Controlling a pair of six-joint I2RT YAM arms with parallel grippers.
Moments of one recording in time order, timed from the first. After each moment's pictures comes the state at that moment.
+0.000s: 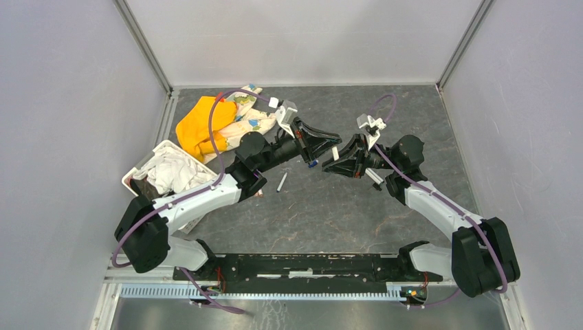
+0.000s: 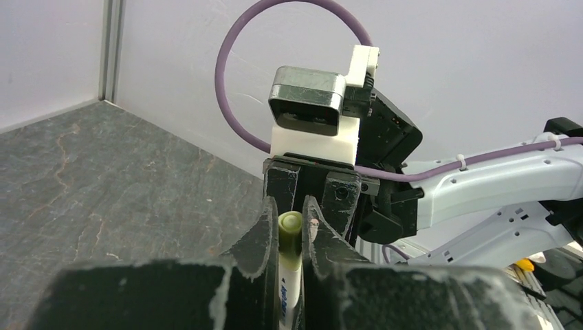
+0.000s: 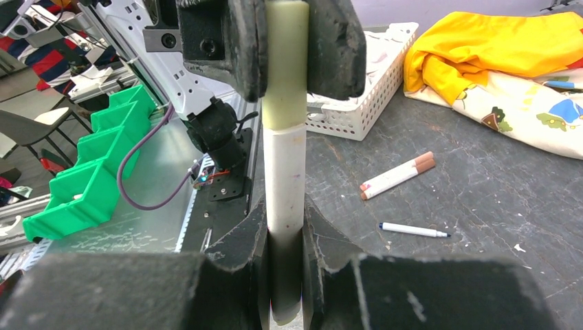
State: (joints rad) left arm -0.83 1.37 0.94 0.74 0.37 -0.51; right arm 0.32 1.21 0.62 0.86 -1.19 0.54
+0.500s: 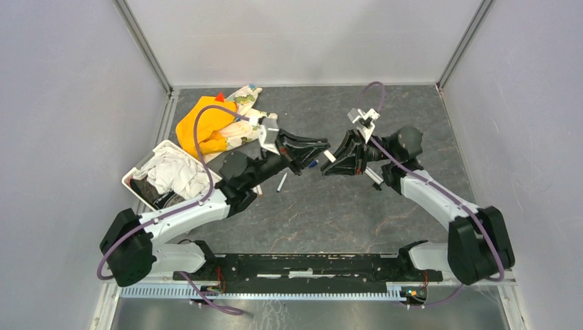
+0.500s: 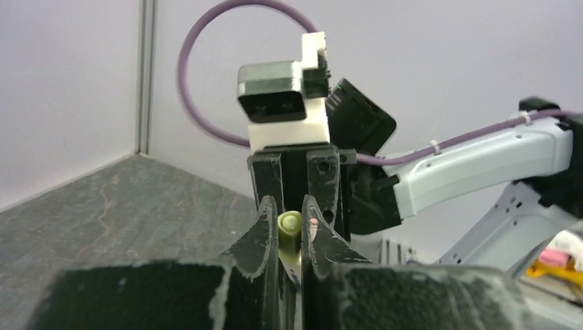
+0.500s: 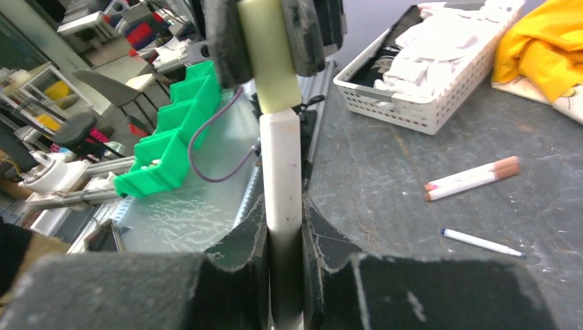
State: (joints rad) left arm -0.89 1.24 0.80 0.82 0.29 -0.35; right arm 0.33 1.33 0.70 1.11 -1.38 0.85
